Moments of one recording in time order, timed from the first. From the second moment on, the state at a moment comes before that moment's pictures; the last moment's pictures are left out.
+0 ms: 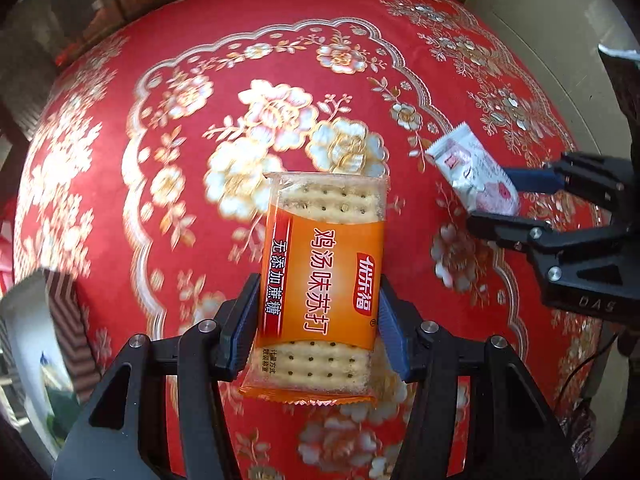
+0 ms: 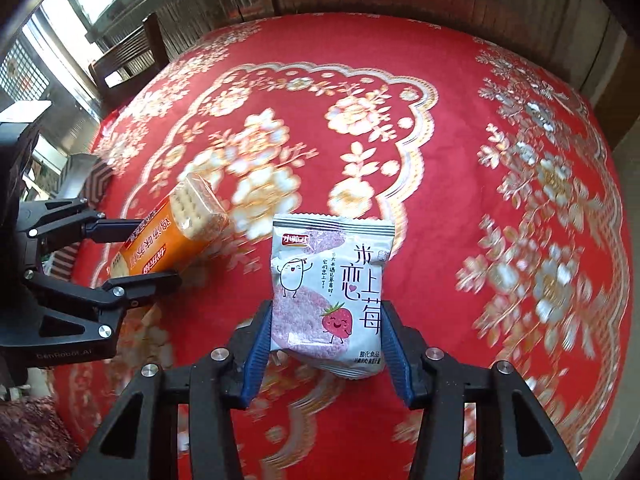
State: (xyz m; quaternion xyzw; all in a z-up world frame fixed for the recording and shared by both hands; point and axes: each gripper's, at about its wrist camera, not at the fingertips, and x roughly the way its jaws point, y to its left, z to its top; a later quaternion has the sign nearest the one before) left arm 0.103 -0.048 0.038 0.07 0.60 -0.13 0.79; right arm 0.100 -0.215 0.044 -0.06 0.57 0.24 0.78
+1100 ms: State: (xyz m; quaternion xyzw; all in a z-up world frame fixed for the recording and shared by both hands) left arm -0.071 0.184 0.099 -0.11 0.55 0.09 0.83; right arm 0.003 0.047 0.082 -0.15 0.54 0.40 0.72
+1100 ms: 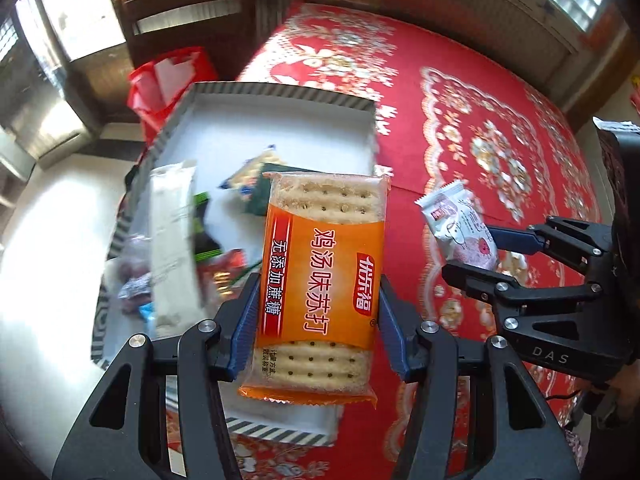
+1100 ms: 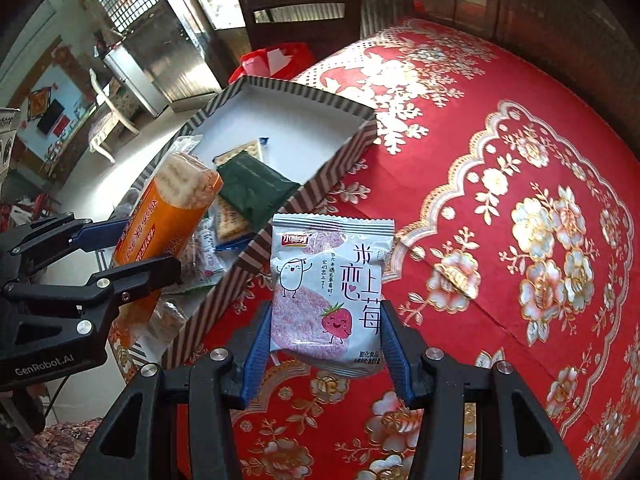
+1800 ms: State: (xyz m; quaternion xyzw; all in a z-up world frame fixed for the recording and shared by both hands) left arm -0.093 0.268 0.074 -0.16 0.55 0.19 0.80; right arm -0.004 0.151 0.072 -0.21 0.54 0.45 0.68
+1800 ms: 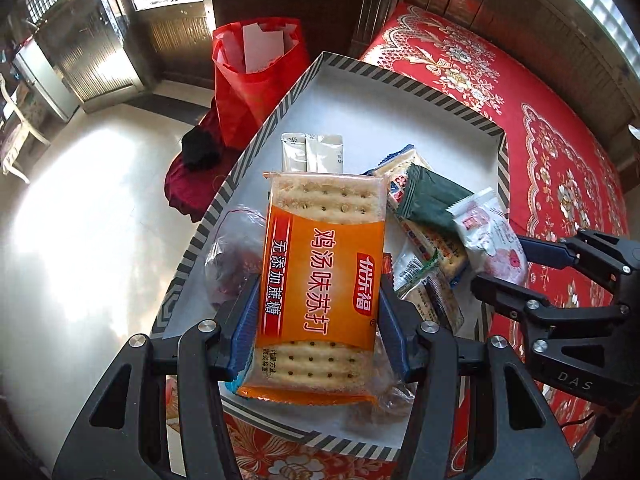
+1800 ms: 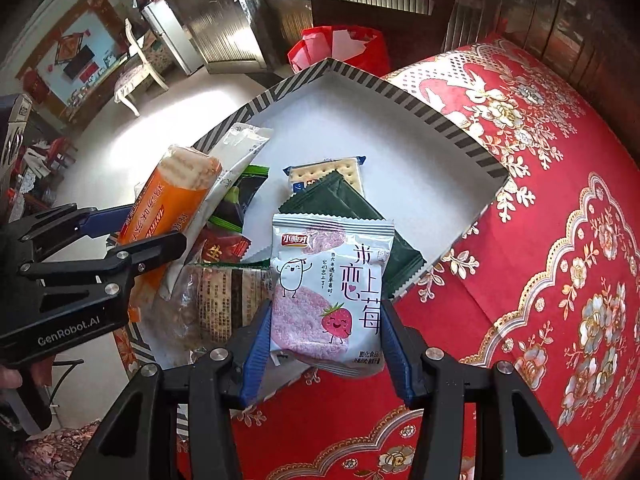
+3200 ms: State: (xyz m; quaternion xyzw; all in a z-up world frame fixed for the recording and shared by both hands) left arm -0.112 0.231 0.109 -0.11 0.50 0.20 0.84; right arm -0.024 0.091 0.101 -0.13 0.51 0.41 0.74
